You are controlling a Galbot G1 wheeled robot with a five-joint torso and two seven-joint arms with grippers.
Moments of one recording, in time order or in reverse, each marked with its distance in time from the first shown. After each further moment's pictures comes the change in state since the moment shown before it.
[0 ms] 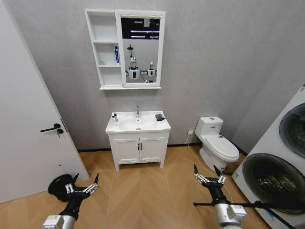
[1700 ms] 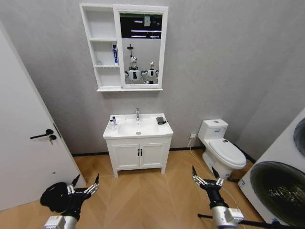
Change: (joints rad) left arm -0.007 -0.020 0.013 0.010 -0.001 0.007 -0.003; right arm -0.006 0.028 -0.023 -0.023 -0.026 0.045 -0.014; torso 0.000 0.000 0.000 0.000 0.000
